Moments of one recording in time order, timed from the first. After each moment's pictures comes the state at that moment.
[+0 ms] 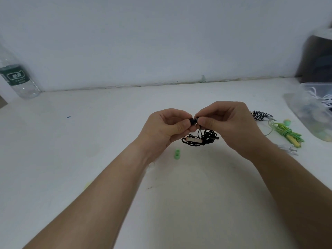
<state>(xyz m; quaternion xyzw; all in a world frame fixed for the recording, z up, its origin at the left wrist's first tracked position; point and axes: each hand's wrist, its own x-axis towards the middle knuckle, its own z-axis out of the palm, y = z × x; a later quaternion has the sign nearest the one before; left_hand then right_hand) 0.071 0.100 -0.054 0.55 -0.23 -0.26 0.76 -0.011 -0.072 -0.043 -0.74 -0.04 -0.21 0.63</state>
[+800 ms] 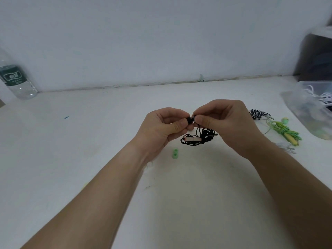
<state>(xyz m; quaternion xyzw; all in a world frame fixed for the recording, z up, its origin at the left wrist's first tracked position) 0.069 0.099 -0.050 0.56 -0.21 -0.26 0.76 -0.011 -0.073 -0.043 -0.74 -0.03 -0.21 0.64</state>
